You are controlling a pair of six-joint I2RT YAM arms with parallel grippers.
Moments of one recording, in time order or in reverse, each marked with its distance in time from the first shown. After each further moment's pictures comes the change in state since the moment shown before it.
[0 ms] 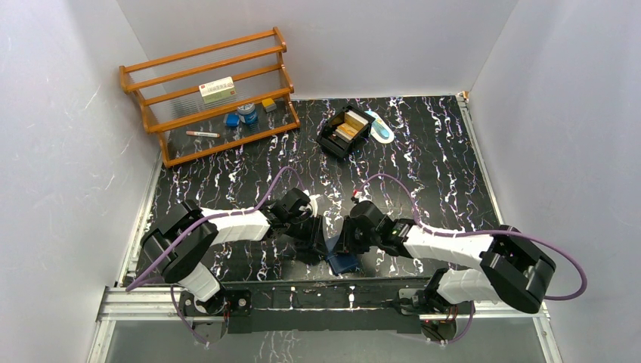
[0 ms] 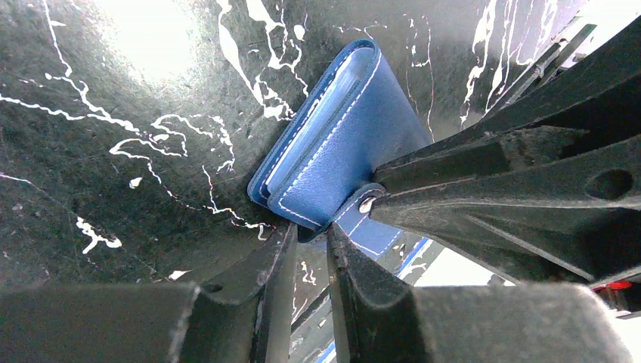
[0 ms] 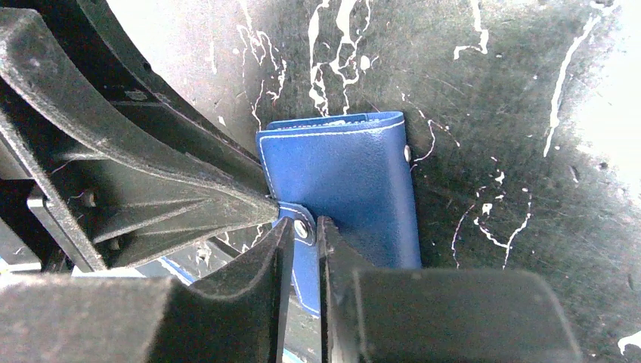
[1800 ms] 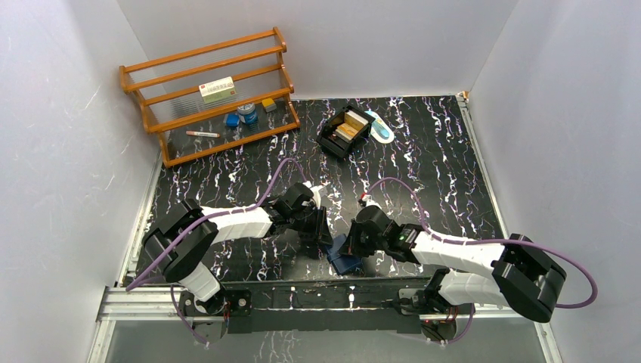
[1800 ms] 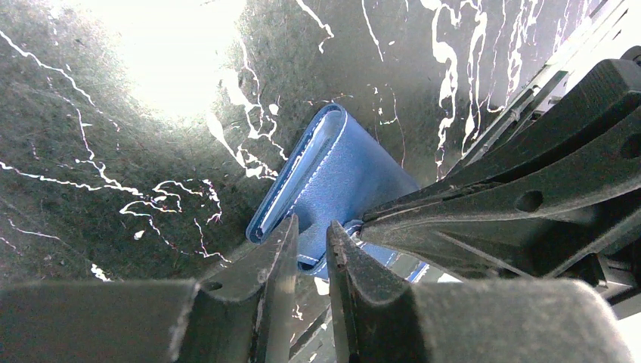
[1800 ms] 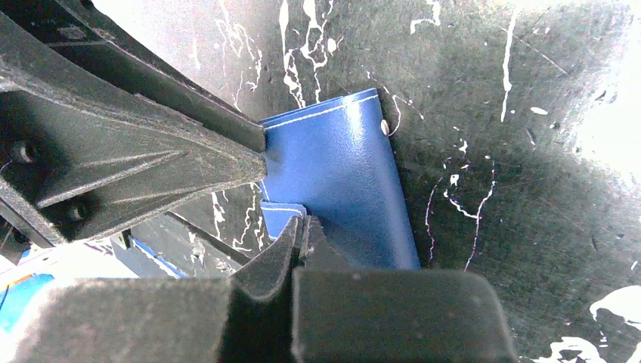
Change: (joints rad) left arm -0.005 0.010 0.051 0.044 -0.084 -0.010; right arm 0.000 -0.082 -0.065 -0.002 0.039 0.037
